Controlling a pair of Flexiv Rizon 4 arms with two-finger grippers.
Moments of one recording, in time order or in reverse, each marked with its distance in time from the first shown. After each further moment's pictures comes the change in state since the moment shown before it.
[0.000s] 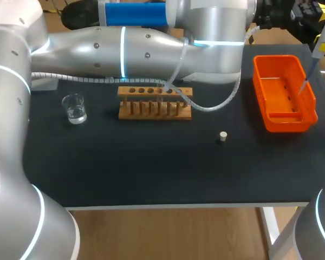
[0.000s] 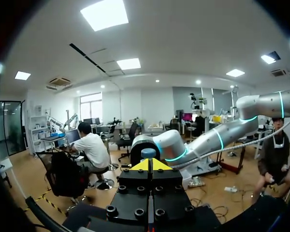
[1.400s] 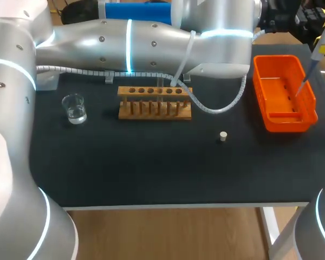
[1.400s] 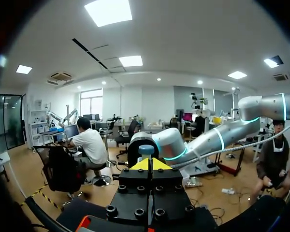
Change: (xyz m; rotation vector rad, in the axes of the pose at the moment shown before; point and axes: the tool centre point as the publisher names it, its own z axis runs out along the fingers) left arm 0.005 0.014 0.011 -0.025 -0.001 -0.041; right arm 0.001 -0.005 -0.001 0.000 -0.002 0.000
